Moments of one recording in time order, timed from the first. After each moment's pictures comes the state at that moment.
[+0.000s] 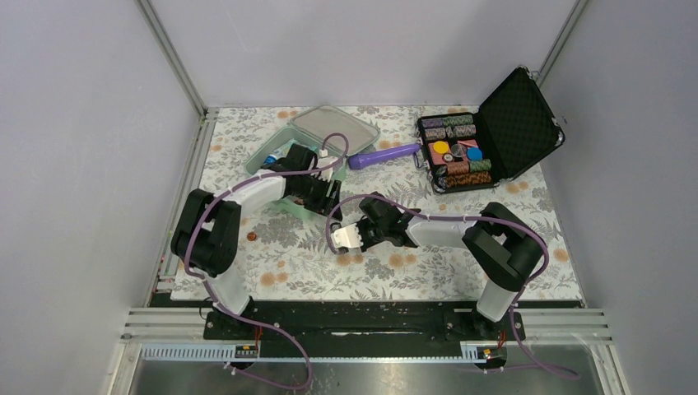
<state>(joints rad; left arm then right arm) -0.40 1.72 1.09 -0.45 0.58 -0.04 0.86 1.73 0.86 -0.06 -0.17 -1.12</state>
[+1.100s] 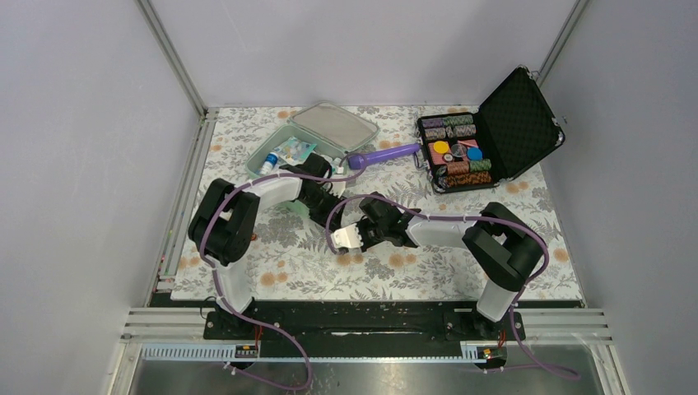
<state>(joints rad) -0.48 1.86 1.16 -0.60 0.54 0.12 0.86 1.73 0.86 -0.06 -0.18 -1.13</state>
